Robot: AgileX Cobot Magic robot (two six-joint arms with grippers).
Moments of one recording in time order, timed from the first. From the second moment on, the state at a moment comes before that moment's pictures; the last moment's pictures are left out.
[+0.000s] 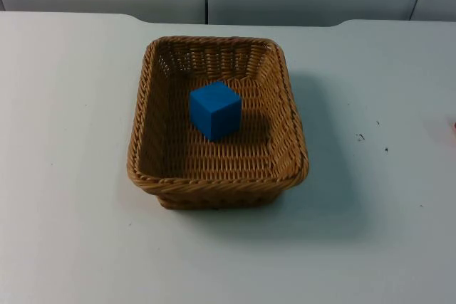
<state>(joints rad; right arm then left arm) 0.58 0.00 -0.52 -0.06 1.08 0.05 -0.01 0.00 -0.51 -0.13 1.09 0.05</state>
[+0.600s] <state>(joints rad) 0.03 0.00 -0.52 -0.06 1.08 0.05 -0.01 0.00 -0.51 -0.13 1.09 0.05</state>
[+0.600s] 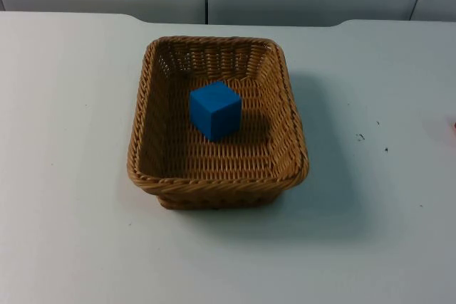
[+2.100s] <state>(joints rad) -0.01 0.00 -0.52 -0.06 1.08 0.05 -0.01 0.00 -0.51 -0.13 1.09 0.05</state>
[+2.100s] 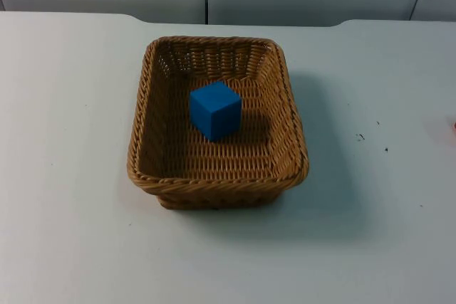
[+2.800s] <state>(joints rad) -0.01 0.00 -0.52 -0.06 1.08 0.05 -0.01 0.00 -0.51 -0.13 1.09 0.05</state>
